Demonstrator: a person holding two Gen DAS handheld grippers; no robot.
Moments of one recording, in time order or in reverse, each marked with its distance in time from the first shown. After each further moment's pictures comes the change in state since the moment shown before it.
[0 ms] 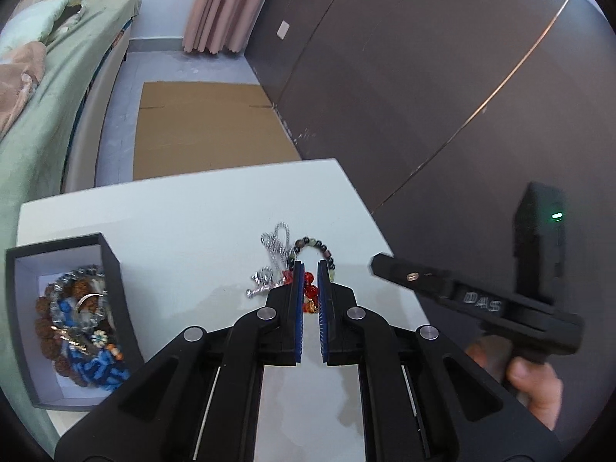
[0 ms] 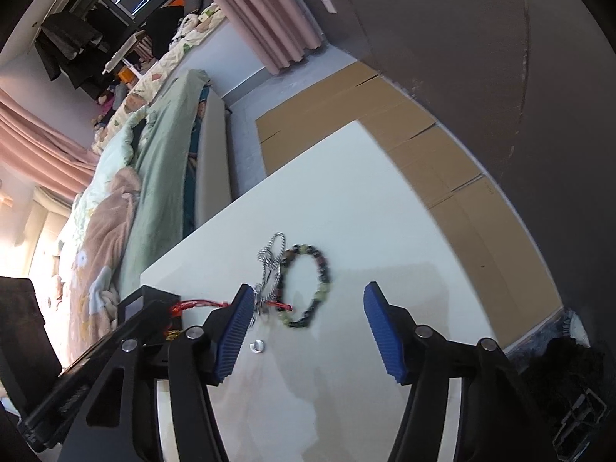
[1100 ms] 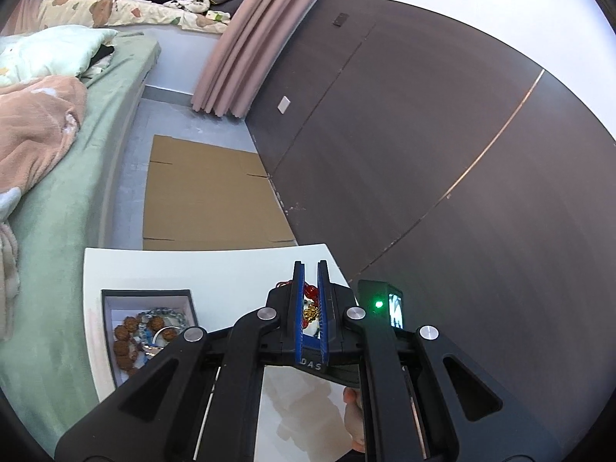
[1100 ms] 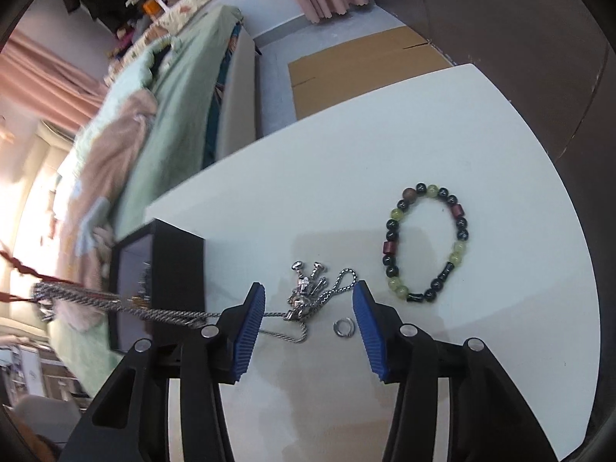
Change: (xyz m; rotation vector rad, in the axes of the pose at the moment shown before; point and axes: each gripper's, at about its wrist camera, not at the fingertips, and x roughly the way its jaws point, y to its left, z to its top) left arm -0.125 0.038 0.019 -0.070 -0.251 -0.071; right arm 0.076 0.085 -0.034 -0.168 0.173 -0.032
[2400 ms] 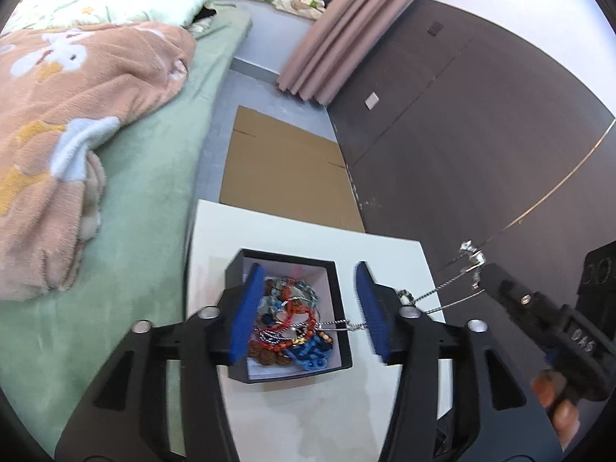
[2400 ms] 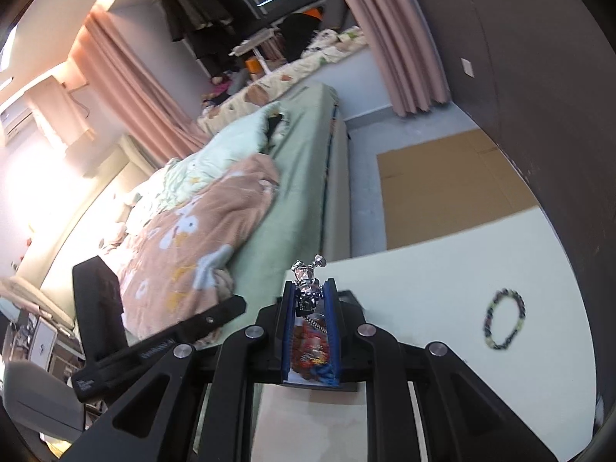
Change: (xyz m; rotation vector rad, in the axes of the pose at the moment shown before) left arm -0.025 0.113 -0.027 -0.197 0.018 0.217; right arm -0.132 0.116 -0.014 -0.194 -0.342 0.236
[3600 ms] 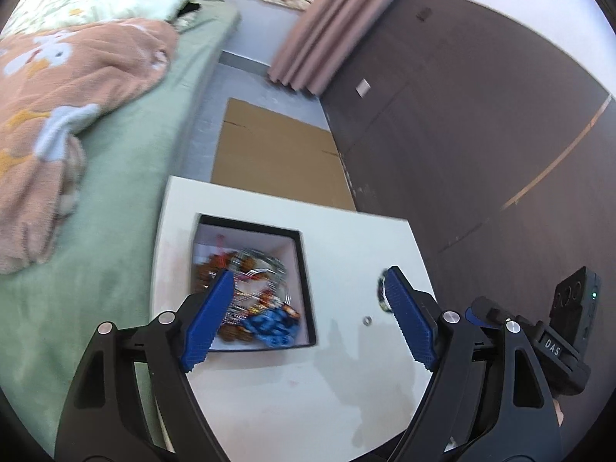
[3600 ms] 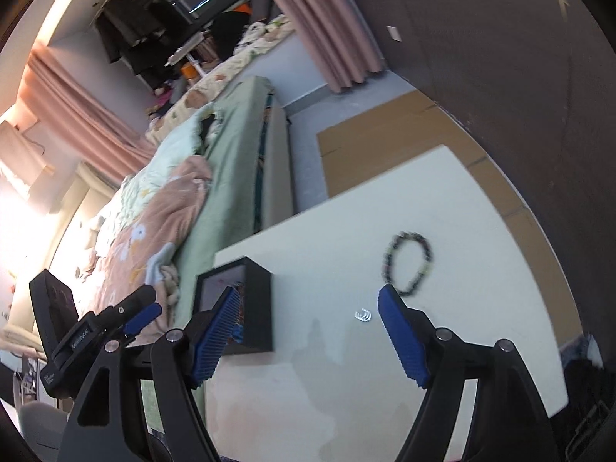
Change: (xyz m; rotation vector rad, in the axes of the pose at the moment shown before) left arm 0.019 -0.047 -0.031 0.056 0.050 -0.001; right arm -0.036 -0.119 -0.042 0.209 0.059 -0.133
